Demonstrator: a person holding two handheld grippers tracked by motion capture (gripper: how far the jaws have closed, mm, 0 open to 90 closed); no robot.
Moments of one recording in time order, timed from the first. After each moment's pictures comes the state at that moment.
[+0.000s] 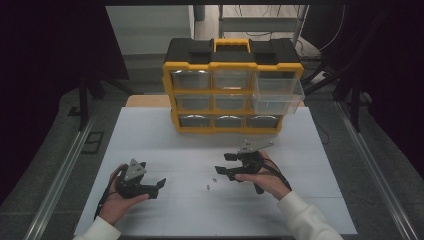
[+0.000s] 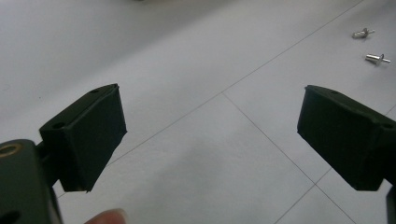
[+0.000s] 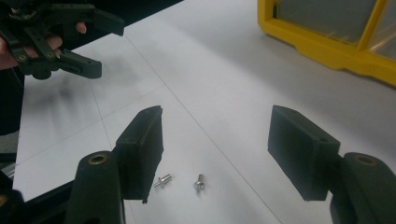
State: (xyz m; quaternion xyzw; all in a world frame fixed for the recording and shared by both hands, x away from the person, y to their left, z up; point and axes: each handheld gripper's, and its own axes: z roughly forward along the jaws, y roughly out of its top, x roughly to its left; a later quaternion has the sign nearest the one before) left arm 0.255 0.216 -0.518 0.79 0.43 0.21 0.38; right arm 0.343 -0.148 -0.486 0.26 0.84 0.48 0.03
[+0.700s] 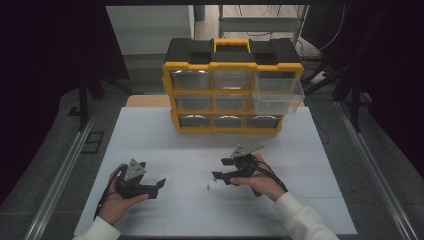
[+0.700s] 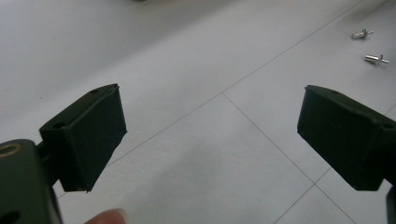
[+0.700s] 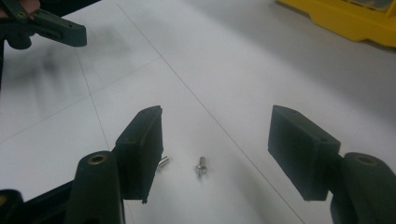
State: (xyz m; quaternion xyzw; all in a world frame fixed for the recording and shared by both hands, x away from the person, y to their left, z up) left arm 0.255 0.216 -0.517 0.80 0.43 0.21 0.37; right arm 0.341 -0.136 -0.500 0.25 0.86 0.44 0.03
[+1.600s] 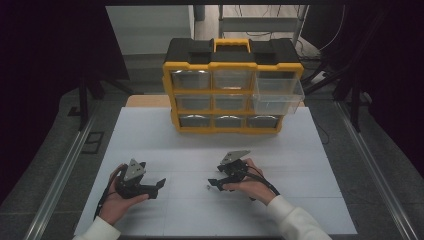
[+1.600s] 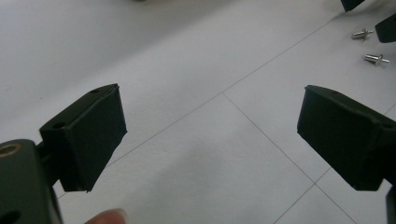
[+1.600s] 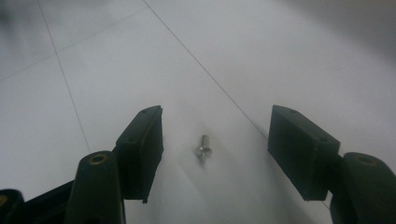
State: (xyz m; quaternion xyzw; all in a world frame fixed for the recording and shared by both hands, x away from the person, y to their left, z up) left arm 0.254 0.217 -0.517 0.80 0.43 0.21 0.37; right arm 0.338 -0.114 -0.528 0.25 0.89 0.38 0.05
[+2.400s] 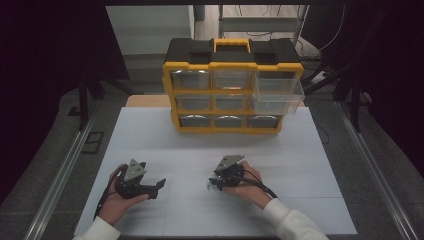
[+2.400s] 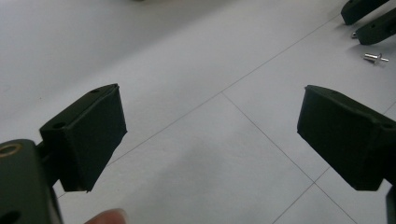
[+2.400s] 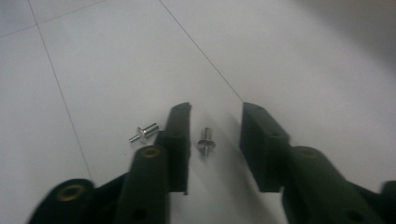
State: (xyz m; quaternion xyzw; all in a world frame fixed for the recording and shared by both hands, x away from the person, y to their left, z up) left arm 0.254 0.216 -0.517 0.80 0.42 0.21 0.37; right arm 0.329 -0.107 -0.530 0.22 0.91 0.35 0.09
